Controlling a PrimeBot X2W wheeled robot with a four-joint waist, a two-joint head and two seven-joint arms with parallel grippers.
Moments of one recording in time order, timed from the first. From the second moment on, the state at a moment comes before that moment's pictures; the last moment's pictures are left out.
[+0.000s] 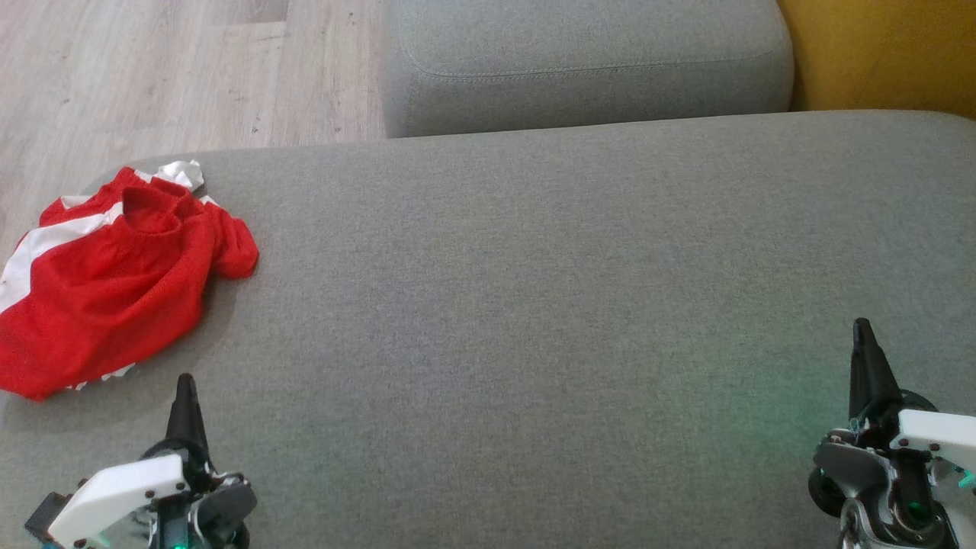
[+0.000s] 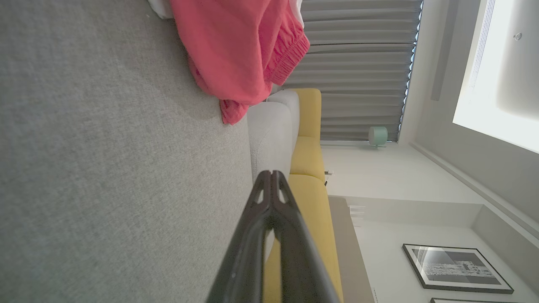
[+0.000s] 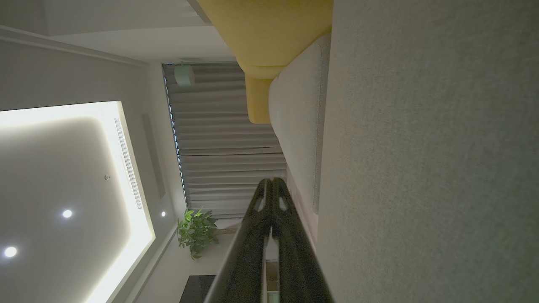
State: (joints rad) left arm -0.06 0.04 0.08 0.27 -1.62 -0.12 0.11; right arm -0.06 -0.05 -0.14 0.28 1.61 0.12 0.11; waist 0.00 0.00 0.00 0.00
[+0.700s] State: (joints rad) left arm -0.06 0.04 0.08 0.27 -1.62 -0.12 0.11; right arm -0.06 -0.05 -0.14 0.28 1.61 0.12 0.11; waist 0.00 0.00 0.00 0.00
